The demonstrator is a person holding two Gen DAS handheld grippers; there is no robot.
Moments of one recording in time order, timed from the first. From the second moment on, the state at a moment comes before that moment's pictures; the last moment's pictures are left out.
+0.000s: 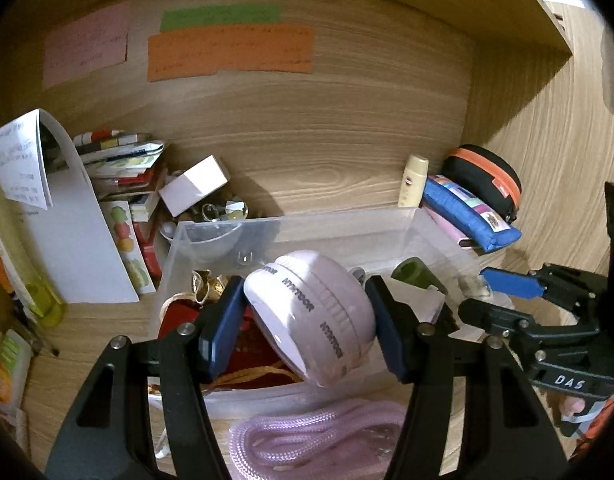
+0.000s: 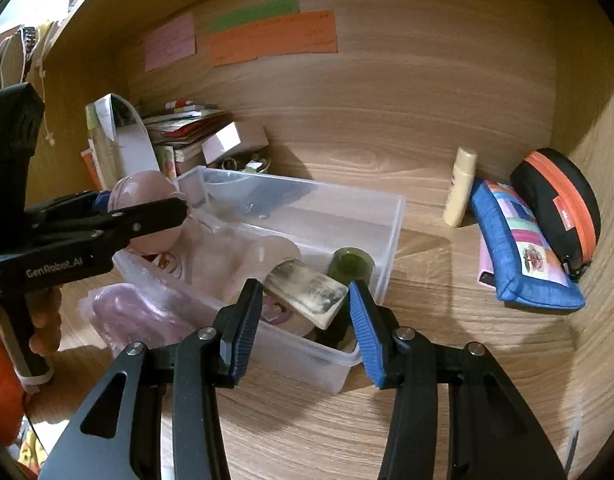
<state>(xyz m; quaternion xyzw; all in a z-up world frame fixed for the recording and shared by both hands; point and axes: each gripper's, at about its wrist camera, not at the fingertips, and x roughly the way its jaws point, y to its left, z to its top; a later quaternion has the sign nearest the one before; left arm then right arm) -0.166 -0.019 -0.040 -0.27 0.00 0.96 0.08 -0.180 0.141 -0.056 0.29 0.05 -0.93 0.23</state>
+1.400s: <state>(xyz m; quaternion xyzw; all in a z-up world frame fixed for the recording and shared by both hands) -0.082 -0.041 -0.013 -0.24 0.02 0.97 0.03 -0.185 0.159 -0.056 0.31 -0.01 -0.92 0.22</state>
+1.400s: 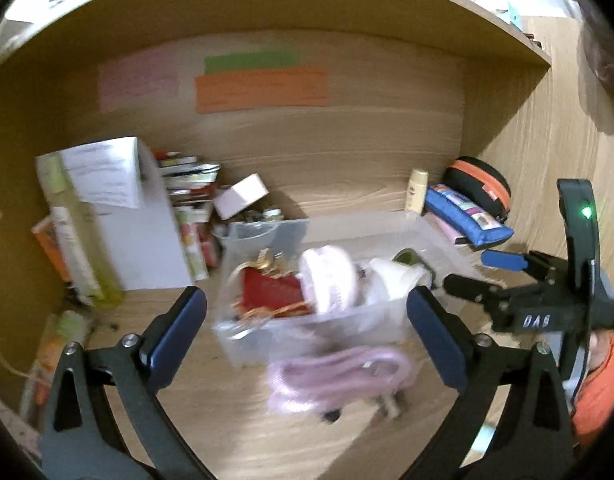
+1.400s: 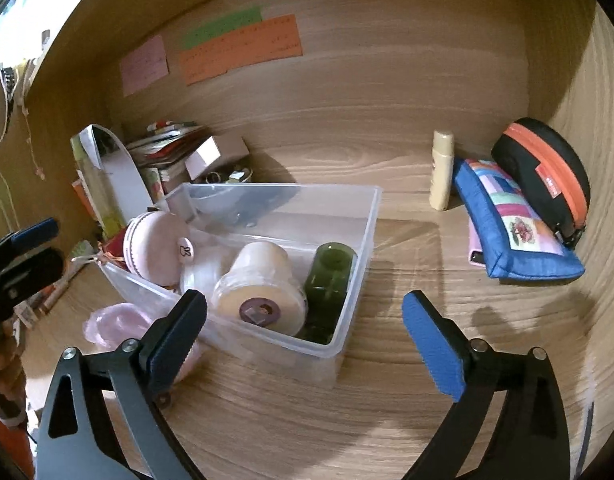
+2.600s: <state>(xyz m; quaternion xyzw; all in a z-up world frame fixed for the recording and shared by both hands) -0.025 -0.063 -0.095 -0.34 0.01 0.94 0.03 -0.051 0.117 -0.110 0.36 0.16 -0.87 0.31</state>
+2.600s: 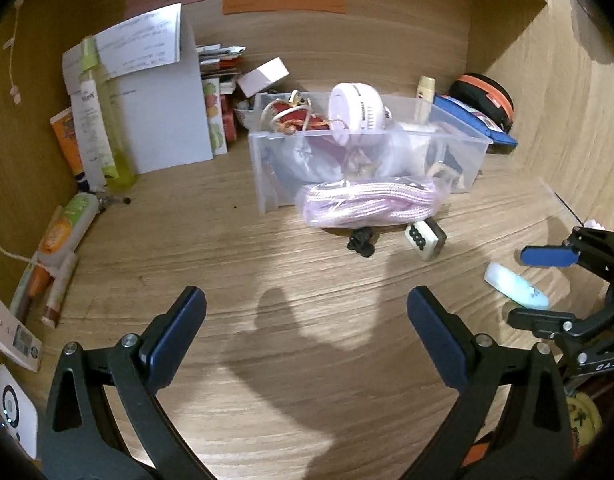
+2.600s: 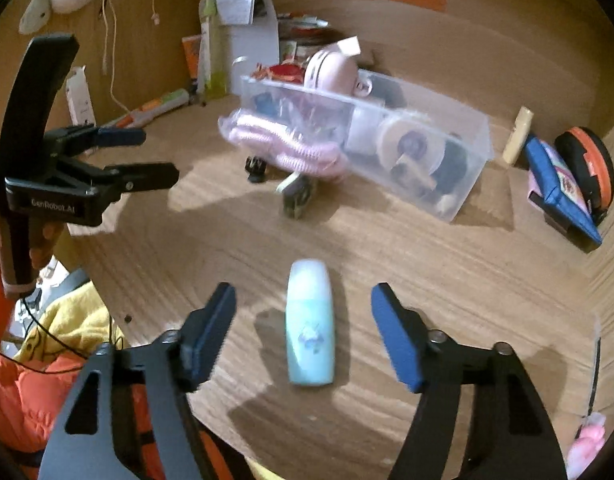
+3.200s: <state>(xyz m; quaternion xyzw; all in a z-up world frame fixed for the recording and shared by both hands) -0.089 -0.050 -0.086 -0.36 0.11 0.93 0.07 -0.075 0.127 -0.112 0.39 0.13 -0.85 0.33</state>
